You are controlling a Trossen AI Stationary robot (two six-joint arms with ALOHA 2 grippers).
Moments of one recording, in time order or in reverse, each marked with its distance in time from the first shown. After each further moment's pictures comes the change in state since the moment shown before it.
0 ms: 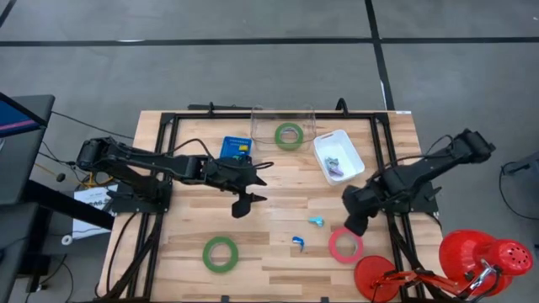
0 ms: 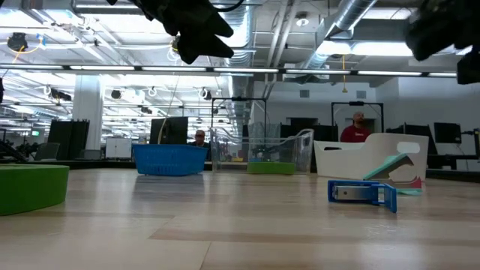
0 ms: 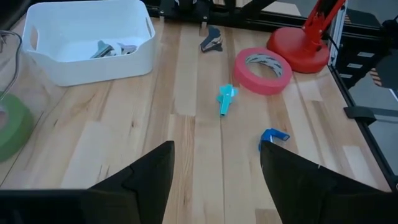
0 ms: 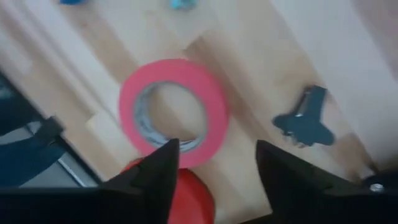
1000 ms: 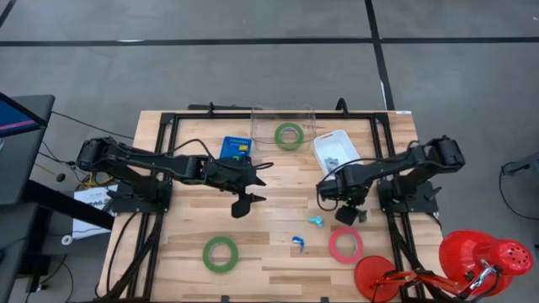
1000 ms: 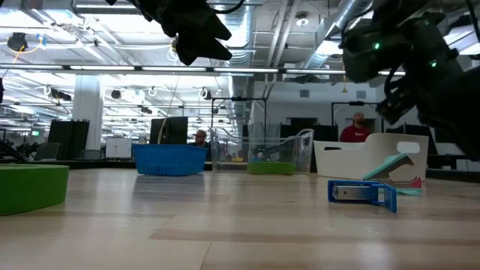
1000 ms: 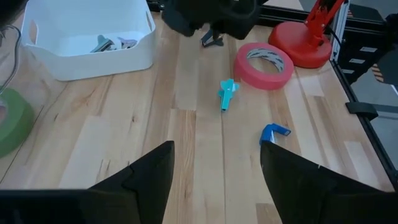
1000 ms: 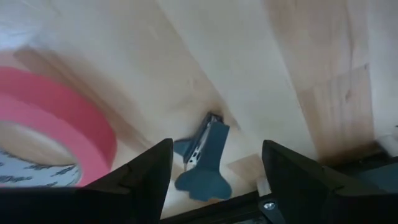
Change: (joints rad) left arm 0.000 0.000 0.000 -0.019 0.000 0.000; right arm -0.302 0.403 0.000 -0.107 -0.023 -0.472
